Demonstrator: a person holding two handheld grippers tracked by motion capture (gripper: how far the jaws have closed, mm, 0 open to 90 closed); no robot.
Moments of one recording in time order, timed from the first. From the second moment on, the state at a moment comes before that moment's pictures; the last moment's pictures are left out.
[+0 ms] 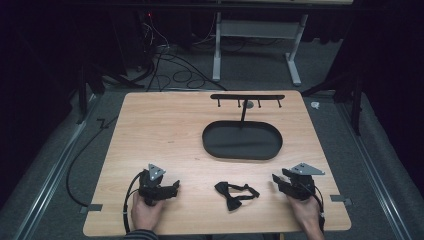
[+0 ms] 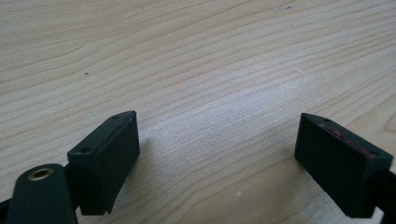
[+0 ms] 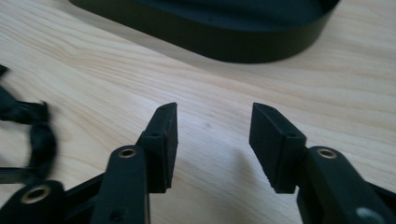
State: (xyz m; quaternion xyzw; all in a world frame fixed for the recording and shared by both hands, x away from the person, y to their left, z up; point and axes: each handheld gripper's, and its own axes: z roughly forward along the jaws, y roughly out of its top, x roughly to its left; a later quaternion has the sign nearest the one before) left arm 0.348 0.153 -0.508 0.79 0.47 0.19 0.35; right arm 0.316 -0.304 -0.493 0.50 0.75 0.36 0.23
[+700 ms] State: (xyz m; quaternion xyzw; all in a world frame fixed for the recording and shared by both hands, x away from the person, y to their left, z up) left arm 0.347 0.152 -0.508 0.79 0.47 0.19 0.34; right arm 0.304 -0.260 -0.485 0.45 0.79 0.38 0.15
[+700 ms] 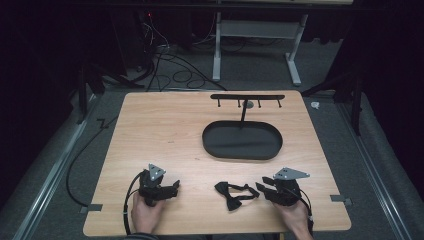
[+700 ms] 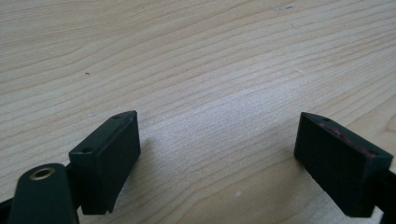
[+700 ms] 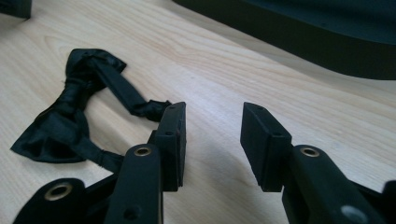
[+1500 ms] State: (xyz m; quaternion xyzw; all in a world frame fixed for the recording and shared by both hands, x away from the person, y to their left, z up) left arm 0.347 0.153 -0.508 0.79 0.47 0.19 0.35; right arm 0.307 -0.240 -0.497 0.41 0.83 0.35 0.15
